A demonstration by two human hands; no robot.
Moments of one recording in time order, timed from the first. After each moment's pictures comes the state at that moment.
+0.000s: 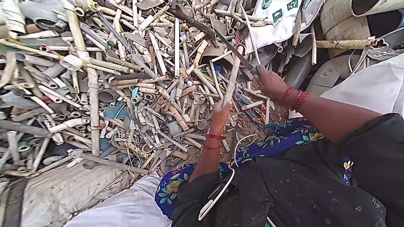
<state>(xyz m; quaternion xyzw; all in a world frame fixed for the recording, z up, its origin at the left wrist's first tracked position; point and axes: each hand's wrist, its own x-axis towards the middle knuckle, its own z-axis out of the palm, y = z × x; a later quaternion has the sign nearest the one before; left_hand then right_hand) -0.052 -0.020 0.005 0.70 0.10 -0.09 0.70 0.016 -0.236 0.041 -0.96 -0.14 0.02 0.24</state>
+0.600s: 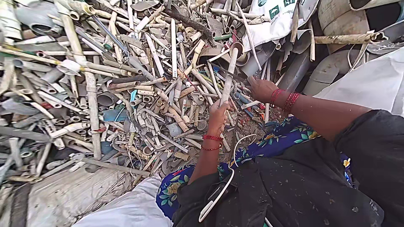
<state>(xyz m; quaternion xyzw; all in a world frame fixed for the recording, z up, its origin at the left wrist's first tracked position) -0.055 -0.022 0.012 0.63 0.13 -0.10 0.76 0.015 -0.220 0.035 -0.98 -0.13 0.12 0.13</state>
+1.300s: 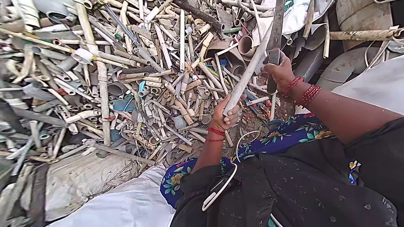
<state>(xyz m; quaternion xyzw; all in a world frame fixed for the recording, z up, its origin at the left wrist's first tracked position) -0.052 0.006 -0.020 0.23 -0.07 -0.35 0.91 0.024 -0.226 0.029 -0.69 0.04 -0.05 0.73</state>
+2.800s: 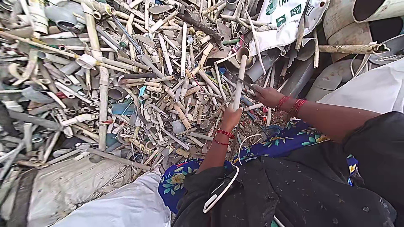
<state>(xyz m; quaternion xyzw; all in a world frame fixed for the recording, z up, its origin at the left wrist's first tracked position) -0.048 -0.037 -0.026 0.80 0.12 -0.17 0.56 0.007 -0.241 0.002 -0.95 -0.19 0.15 0.20</state>
